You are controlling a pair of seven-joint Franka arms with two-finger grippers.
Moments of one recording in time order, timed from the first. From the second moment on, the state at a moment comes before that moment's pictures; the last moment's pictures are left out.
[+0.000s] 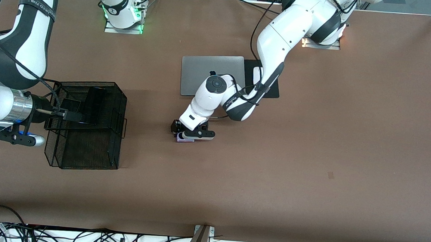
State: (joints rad) left arm -0.70 1.19 -0.18 -0.96 0.11 2.63 -1.03; right arm 0.53 0.61 -0.74 -1.19 0.52 1.44 0.00
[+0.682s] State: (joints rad) left arm -0.66 1.16 -0.18 -0.91 0.09 2.37 -1.02; right arm 0.56 0.61 -0.73 -1.19 0.52 1.44 -0.01
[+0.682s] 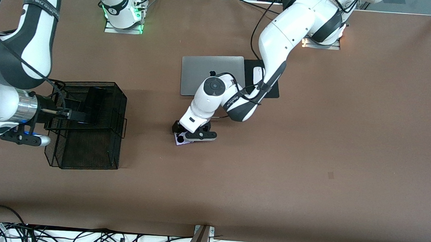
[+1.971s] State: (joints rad) left arm 0.00 0.54 -0.20 -1.04 0.18 1.37 -0.07; right arm 0.90 0.85 -0.52 -1.32 0.52 2.00 0.11
